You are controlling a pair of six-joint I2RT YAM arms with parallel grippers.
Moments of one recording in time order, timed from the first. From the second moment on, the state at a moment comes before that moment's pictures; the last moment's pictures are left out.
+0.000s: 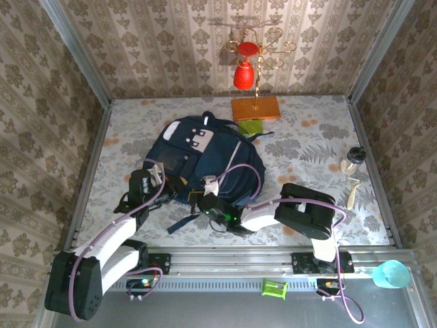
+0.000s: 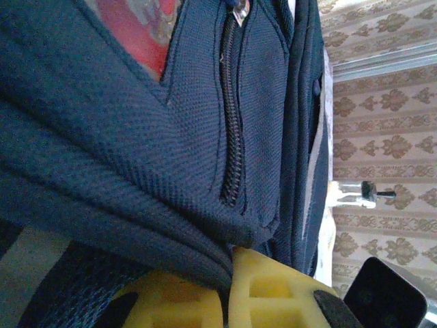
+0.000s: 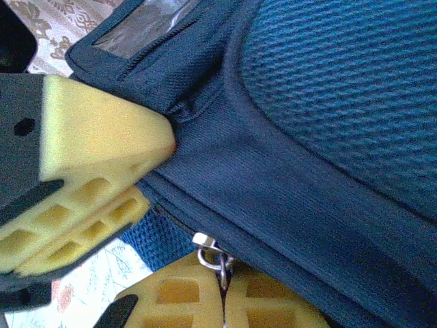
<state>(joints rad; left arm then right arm) -0.28 0.94 0.28 0.13 0.54 -0.95 1.16 1.91 0.84 0.65 0.42 0.87</state>
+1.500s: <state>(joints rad) -0.13 0.98 0.37 -0.04 0.42 -0.63 0.93 1.37 0.71 -0.09 0.12 0.60</state>
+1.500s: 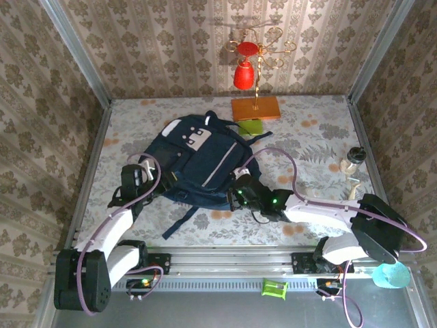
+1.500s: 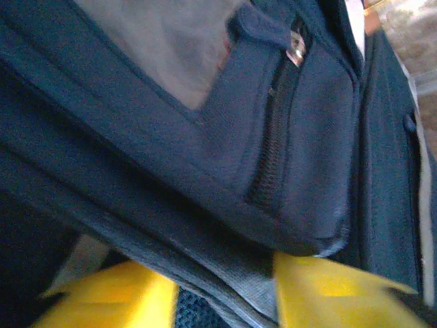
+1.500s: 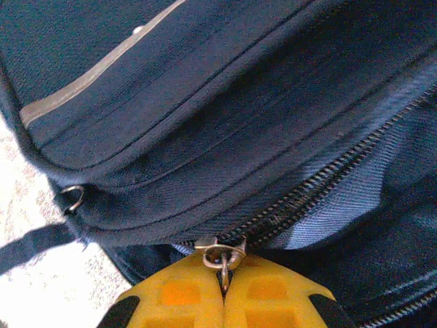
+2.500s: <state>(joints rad) -0.89 0.96 0.47 0.07 0.08 0.42 0.75 1.35 0.86 -0.27 -0.37 0.37</state>
